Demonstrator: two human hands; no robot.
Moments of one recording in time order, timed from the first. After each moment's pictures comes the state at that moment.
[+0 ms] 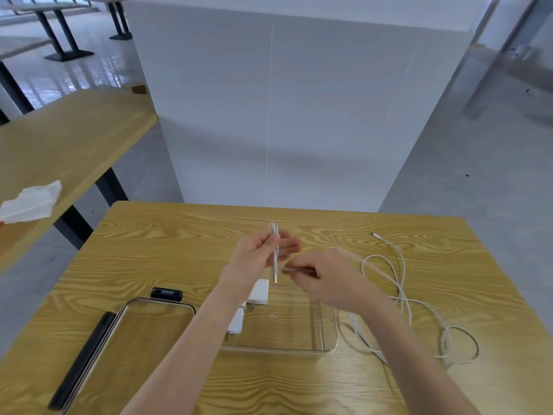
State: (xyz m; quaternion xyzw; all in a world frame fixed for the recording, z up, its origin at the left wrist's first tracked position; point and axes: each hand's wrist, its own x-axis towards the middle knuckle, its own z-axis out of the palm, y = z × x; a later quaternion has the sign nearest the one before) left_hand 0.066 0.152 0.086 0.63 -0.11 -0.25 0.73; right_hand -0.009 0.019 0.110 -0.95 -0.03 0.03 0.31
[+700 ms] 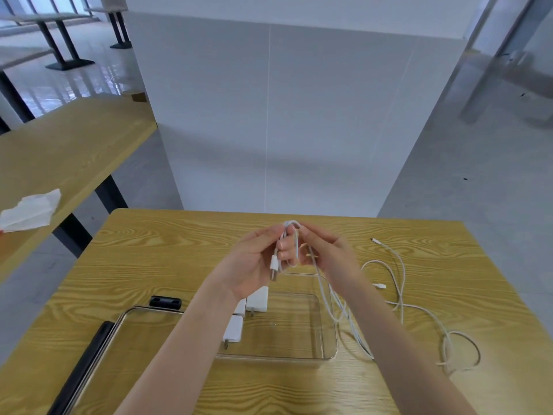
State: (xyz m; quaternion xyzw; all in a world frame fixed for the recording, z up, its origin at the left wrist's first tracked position) left_hand 0.070 0.153 0.116 0.38 -0.15 -0.42 0.81; right_hand 0.029 0.001 0.085 -0.62 0.10 -0.07 0.78
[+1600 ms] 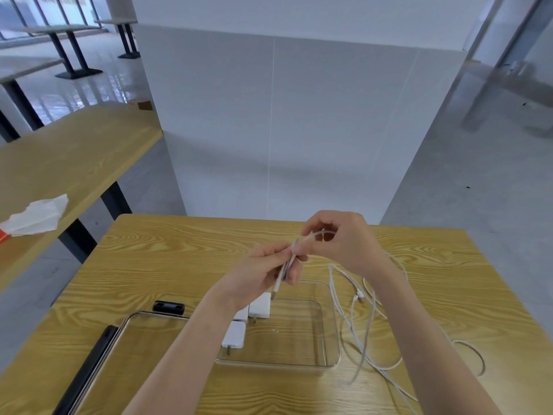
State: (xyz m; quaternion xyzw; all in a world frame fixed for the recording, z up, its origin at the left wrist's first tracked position) left_hand 0.070 0.159 0.103 0.58 -0.25 -0.37 0.69; right_hand 0.019 -0.006 0.149 -0.88 0.01 -0.11 0.45
